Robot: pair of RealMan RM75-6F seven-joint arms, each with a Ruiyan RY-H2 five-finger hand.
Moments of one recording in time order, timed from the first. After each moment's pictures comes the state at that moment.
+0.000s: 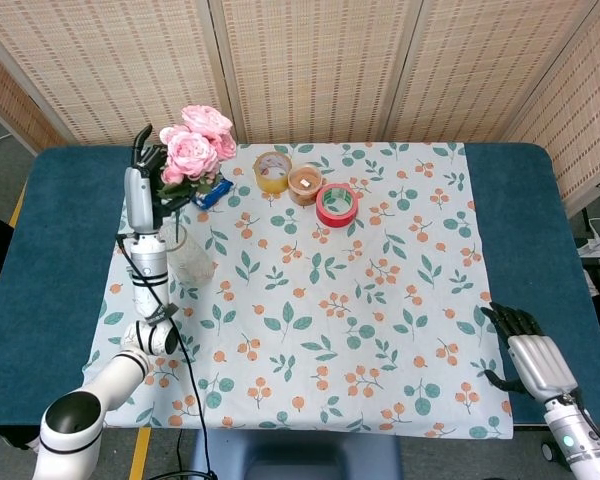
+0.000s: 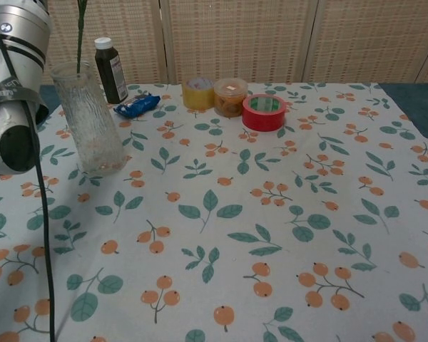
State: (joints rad) left arm -1.05 -2.01 -0.53 -0.36 1.25 1.42 -0.86; right arm 0.17 -1.02 -0.03 -1.77 -1.42 1.19 -0.05
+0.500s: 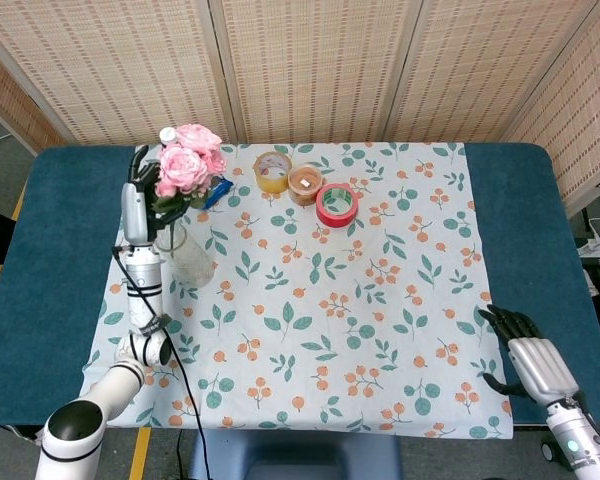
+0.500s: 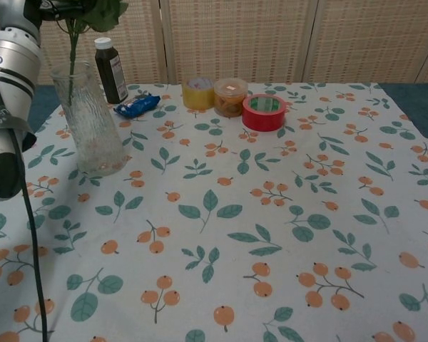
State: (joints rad) left arm -0.98 -2.05 -0.49 -0.31 1.23 1.38 -0.93; right arm 0.17 -0.99 -0.05 -1.79 -1.47 1.20 0.02
